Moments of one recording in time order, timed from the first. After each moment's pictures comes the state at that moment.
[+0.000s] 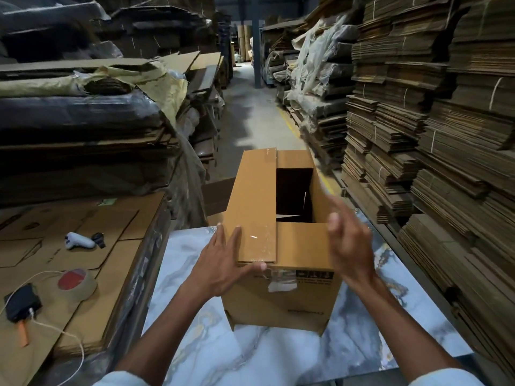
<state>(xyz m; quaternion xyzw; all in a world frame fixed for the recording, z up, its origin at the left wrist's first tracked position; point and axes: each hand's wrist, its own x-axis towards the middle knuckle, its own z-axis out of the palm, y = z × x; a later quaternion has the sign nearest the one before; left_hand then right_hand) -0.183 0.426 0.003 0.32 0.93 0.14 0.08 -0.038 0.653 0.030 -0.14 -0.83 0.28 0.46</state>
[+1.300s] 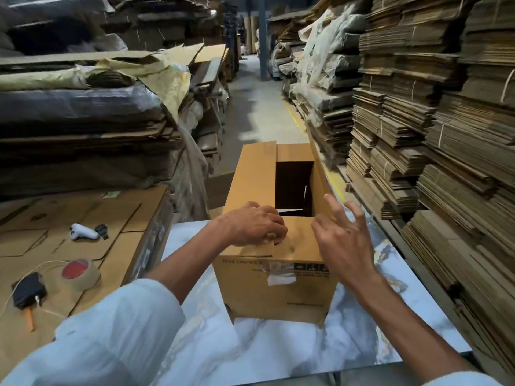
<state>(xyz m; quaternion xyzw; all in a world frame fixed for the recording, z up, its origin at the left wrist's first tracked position) -0.198 0.507 0.074 0.66 0.74 -0.12 0.00 -0.024 0.662 0.031 -0.06 -0.92 -0.20 0.33</state>
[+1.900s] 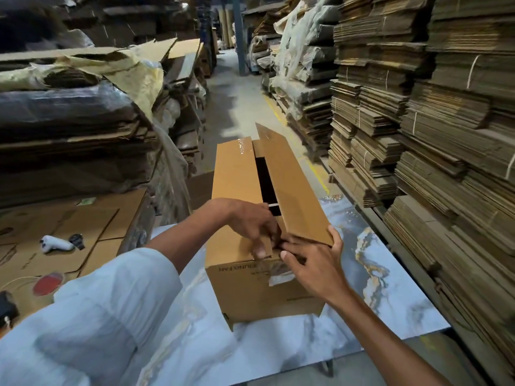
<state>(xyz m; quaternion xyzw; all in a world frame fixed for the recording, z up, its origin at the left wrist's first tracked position) -0.194 0.560 0.094 0.63 0.72 -0.14 0.26 -0.013 0.643 -0.012 -0.17 -0.94 0.19 0.24</state>
